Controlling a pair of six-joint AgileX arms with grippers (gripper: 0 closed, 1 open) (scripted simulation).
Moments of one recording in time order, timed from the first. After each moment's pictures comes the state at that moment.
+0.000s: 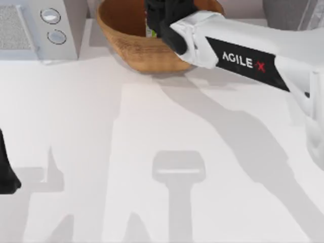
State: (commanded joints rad) left arm 0.00 0.00 0.00 0.00 0.00 0.00; right arm 0.63 2.45 2.05 0.39 0.64 0.01
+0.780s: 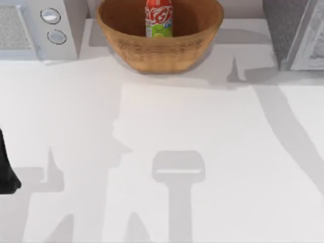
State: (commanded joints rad) left arm 0.00 0.00 0.00 0.00 0.00 0.00; right arm 0.32 1.26 1.01 0.25 0.19 0.02
